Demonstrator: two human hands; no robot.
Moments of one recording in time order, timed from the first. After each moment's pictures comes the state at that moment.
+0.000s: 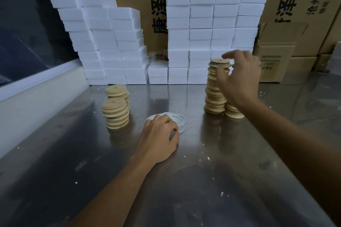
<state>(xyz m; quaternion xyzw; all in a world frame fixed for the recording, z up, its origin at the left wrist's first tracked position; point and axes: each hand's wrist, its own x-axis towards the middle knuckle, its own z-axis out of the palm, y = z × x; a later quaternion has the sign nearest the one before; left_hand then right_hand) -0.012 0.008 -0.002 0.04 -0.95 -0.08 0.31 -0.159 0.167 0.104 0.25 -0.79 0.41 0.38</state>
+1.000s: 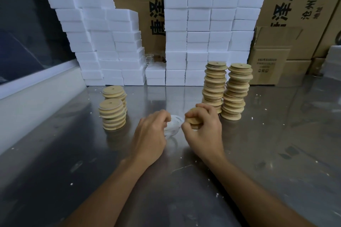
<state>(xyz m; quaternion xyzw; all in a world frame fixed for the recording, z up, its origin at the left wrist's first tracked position) -0.002 0.011 0.010 0.01 -0.90 -0.17 0.41 -0.085 0.147 0.007 0.31 -0.75 0.55 0.20</state>
